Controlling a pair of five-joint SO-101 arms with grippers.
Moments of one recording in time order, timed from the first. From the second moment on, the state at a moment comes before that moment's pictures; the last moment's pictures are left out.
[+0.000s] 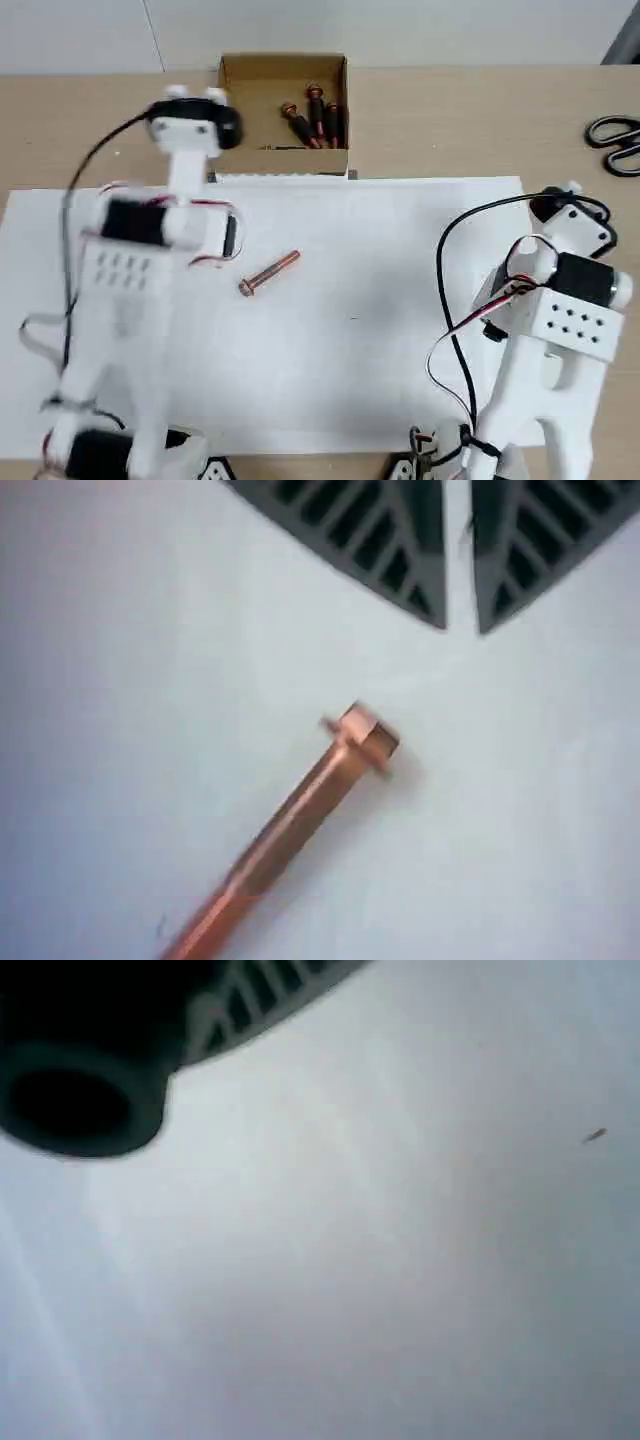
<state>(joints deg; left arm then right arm) 6.6 -14.0 6.6 94.5 2.4 16.9 -34.3 30.2 93.6 -12.7</state>
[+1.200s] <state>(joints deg) 11.2 18.2 -4.4 93.4 -31.5 16.9 -34.3 30.2 93.6 -12.7</state>
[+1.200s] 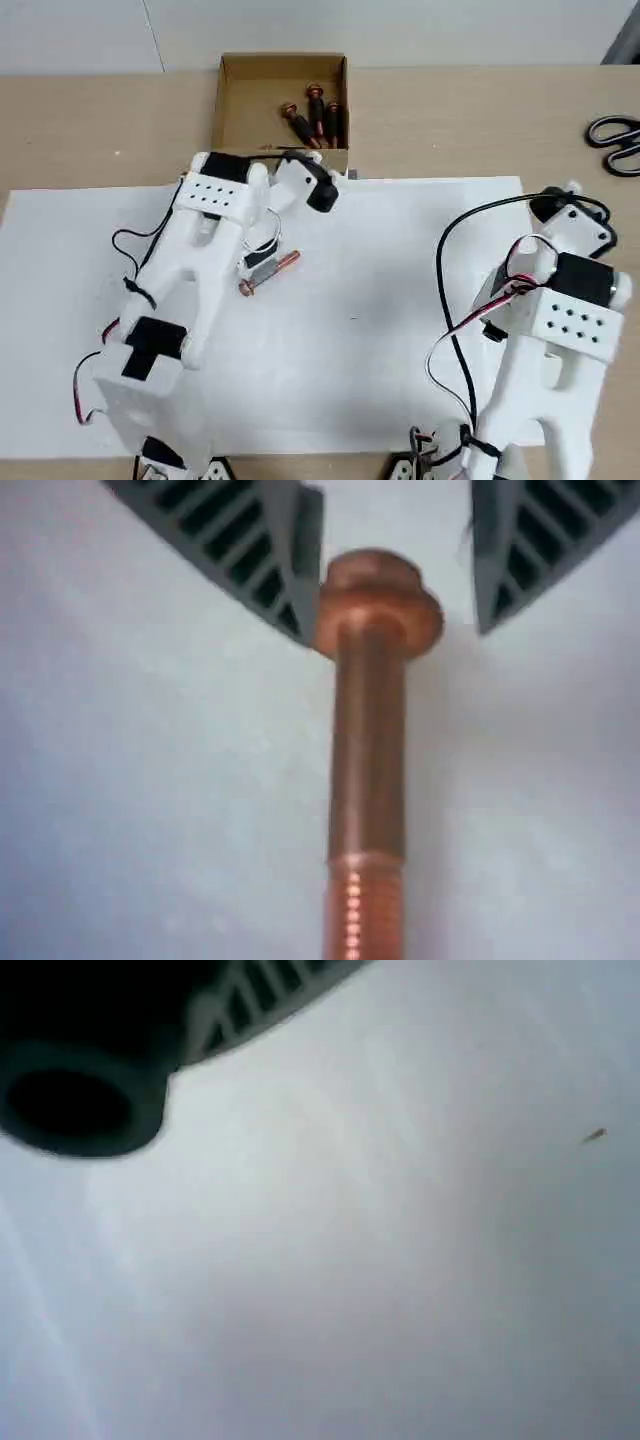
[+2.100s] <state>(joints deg) 13.6 31.2 -7.1 90.5 -32.6 16.9 -34.3 30.2 93.6 -12.7</state>
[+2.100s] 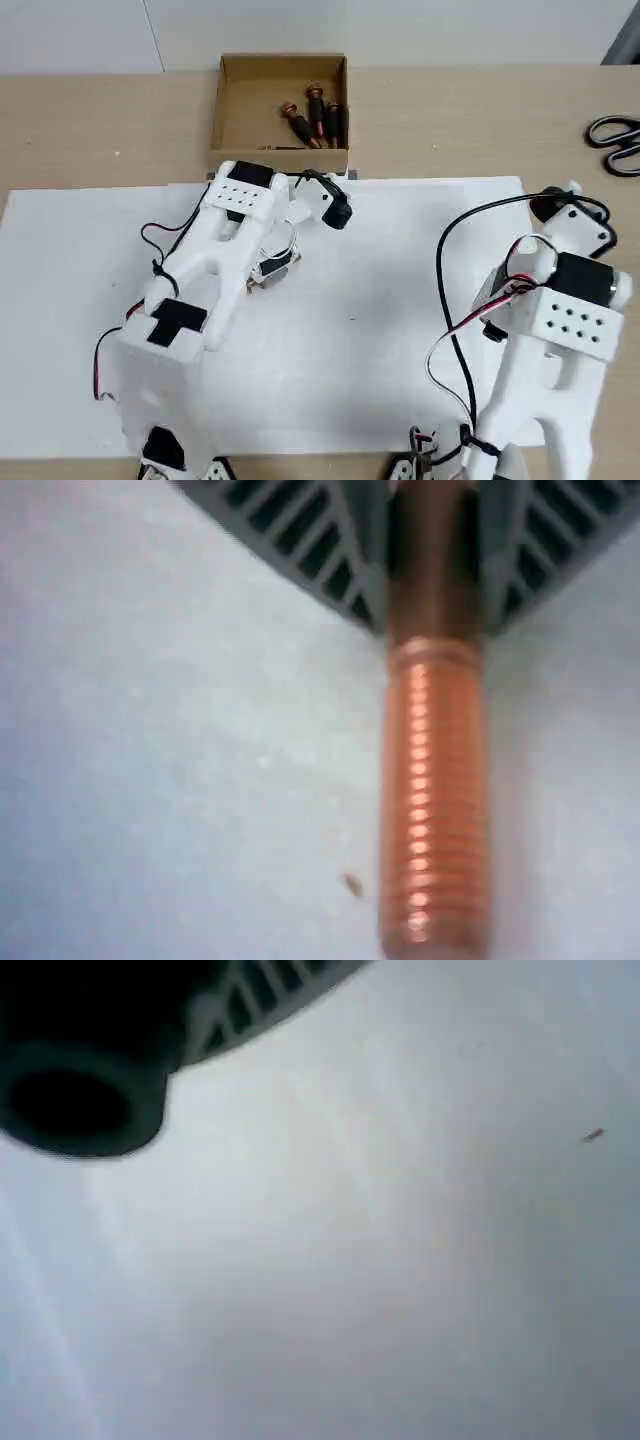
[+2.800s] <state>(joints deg) 13.0 26.3 -24.0 99.0 -2.9 16.9 -34.3 30.2 93.6 -12.7</state>
